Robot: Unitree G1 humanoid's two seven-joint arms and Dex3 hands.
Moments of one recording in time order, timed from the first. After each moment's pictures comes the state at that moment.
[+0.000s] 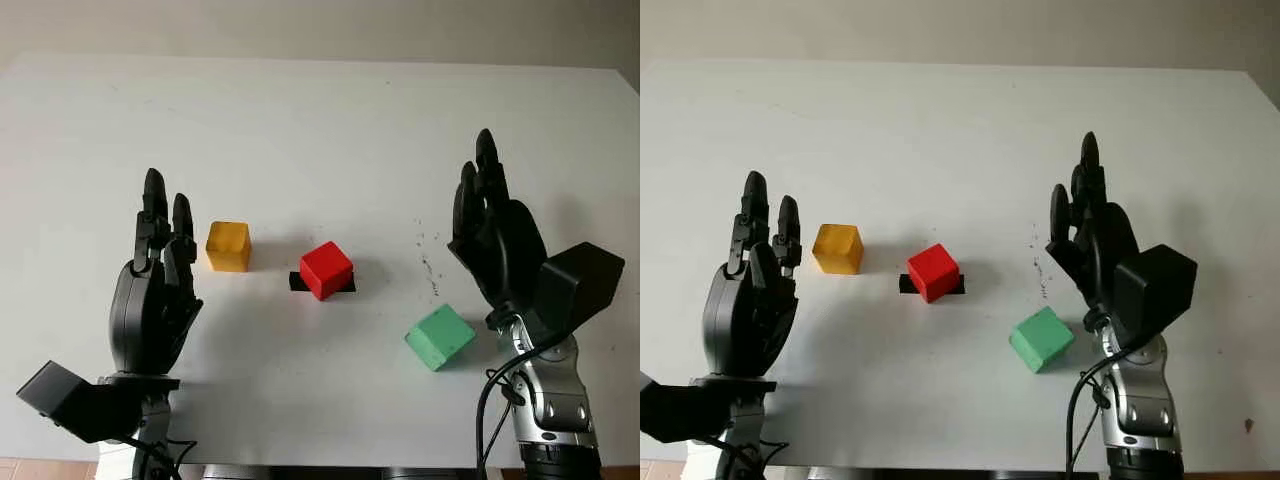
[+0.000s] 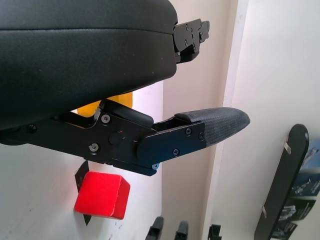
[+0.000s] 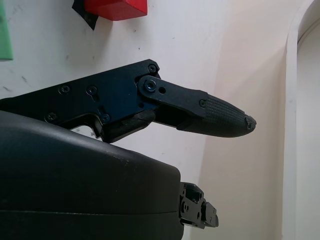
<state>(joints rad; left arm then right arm) 0.07 0.08 0.16 -0.06 -0.32 -0.35 -0.32 -0.16 -0.14 -0.13 -0.09 0.09 0.07 0.12</state>
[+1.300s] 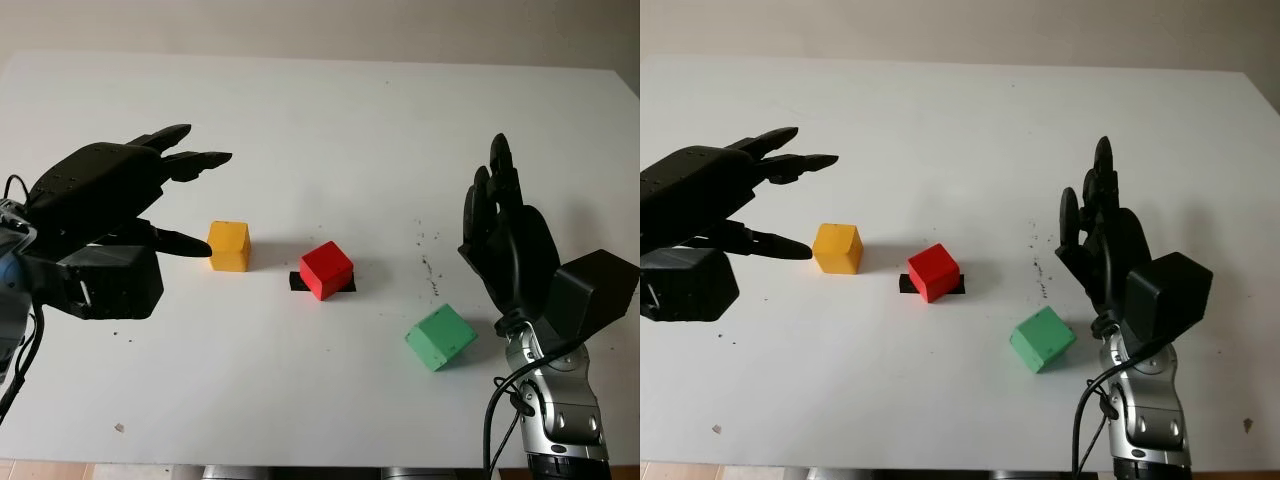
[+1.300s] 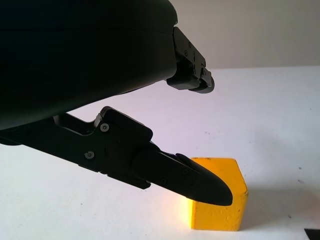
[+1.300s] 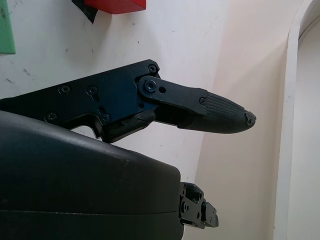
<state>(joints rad) -0.40 0.85 0.03 -0.12 0.51 -0.11 -0.52 -0.14 -0.16 -0.14 -0.14 0.09 0.08 0.11</state>
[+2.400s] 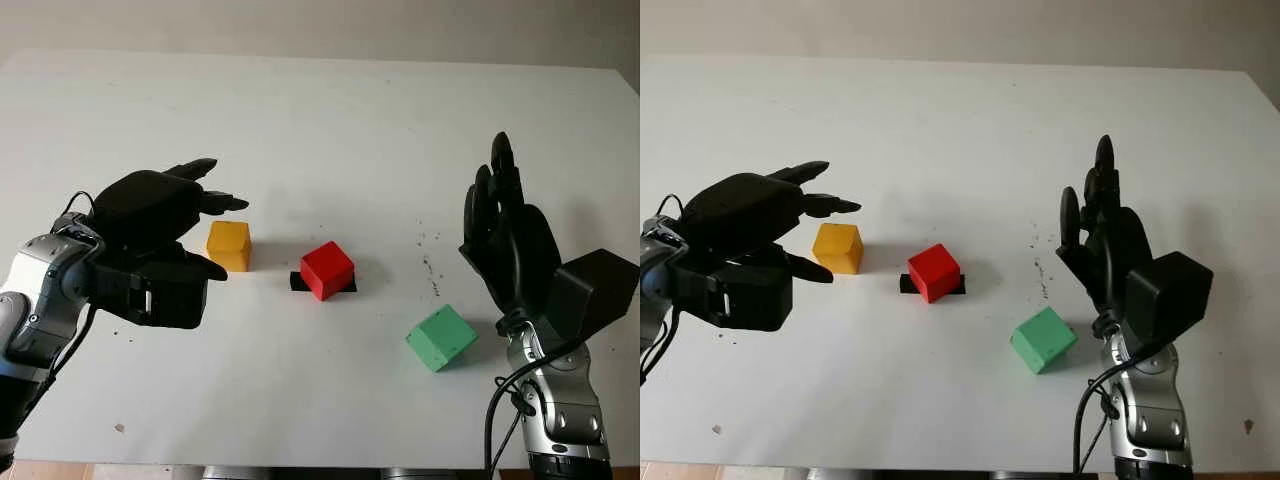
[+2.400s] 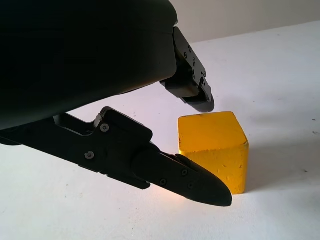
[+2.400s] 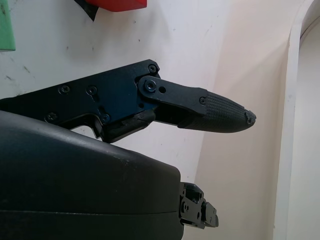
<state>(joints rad) -0.42 0.79 -0.13 -0.02 0.68 -0.12 -0.41 -0.14 -0.17 -0.14 -0.14 0.08 0.08 0.11</state>
